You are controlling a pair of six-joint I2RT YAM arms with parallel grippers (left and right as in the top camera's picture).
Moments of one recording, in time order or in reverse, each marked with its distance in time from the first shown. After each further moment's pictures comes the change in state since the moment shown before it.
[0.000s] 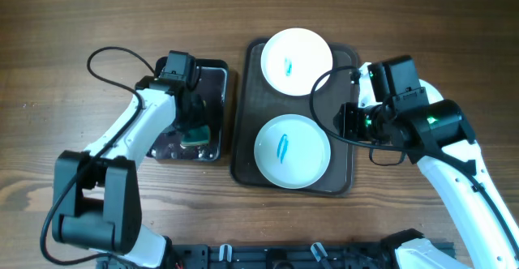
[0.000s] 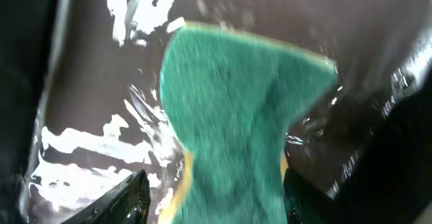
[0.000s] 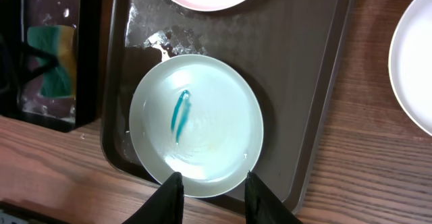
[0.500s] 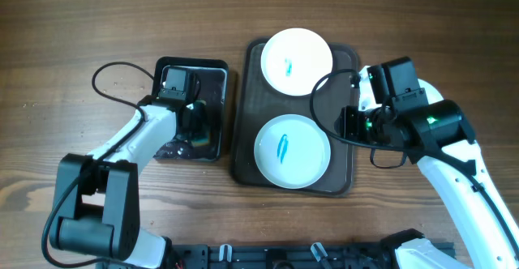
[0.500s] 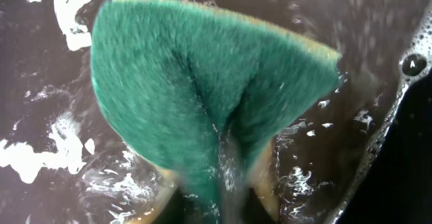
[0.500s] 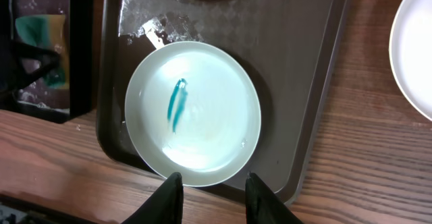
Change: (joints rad) left arm 0.000 -0.027 -0.174 0.254 0.071 -0.001; right arm 0.000 0.000 -0.002 -0.037 -0.003 0.000
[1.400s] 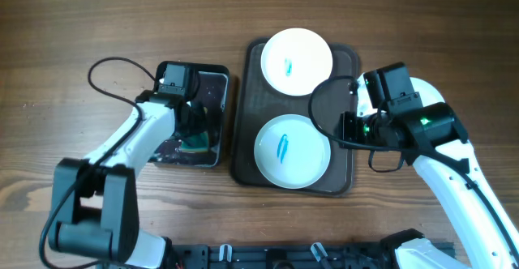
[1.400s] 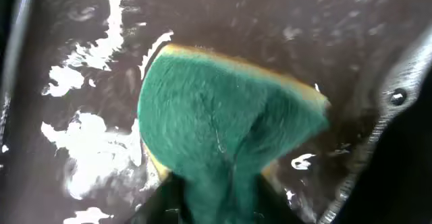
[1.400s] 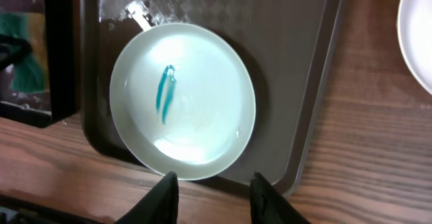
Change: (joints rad) left arm 0.000 -0.013 0.050 -0.096 -0.053 -0.002; right arm 0.000 0.002 -0.060 0.007 -0.001 0.017
